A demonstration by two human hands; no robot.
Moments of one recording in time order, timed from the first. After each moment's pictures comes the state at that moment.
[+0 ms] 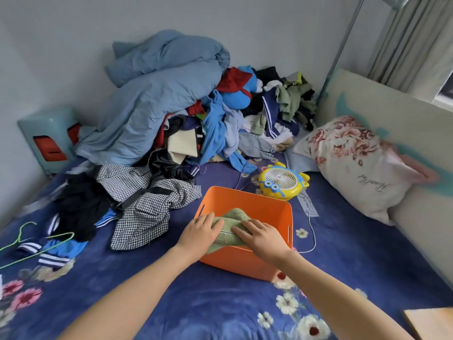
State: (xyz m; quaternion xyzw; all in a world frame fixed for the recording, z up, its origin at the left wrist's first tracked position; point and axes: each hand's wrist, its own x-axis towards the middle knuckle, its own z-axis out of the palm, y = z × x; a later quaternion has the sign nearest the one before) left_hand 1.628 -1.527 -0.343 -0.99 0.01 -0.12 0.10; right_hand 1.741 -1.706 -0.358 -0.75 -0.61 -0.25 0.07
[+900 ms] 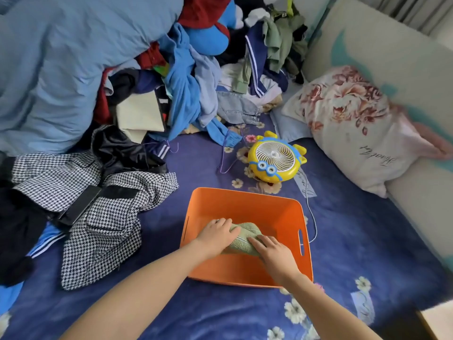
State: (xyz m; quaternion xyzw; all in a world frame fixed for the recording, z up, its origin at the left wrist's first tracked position) left_hand 1.819 -1.451 -0.431 -0.97 0.17 0.16 0.05; right_hand 1.839 -1.643 -0.448 -0.92 -0.39 0.05 0.02
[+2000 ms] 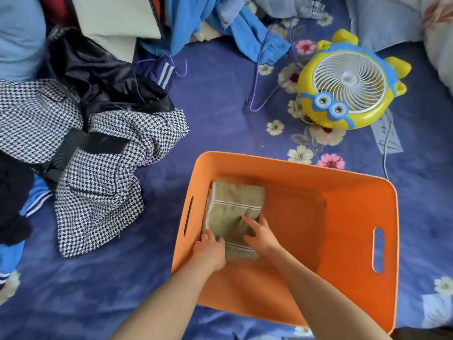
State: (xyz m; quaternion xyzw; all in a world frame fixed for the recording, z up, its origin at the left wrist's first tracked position) left_hand 1.808 -1.430 -0.625 -0.82 -0.09 0.55 -0.08; right_hand 1.886 -1.561 -0.657 -0.83 -0.12 0.50 0.22
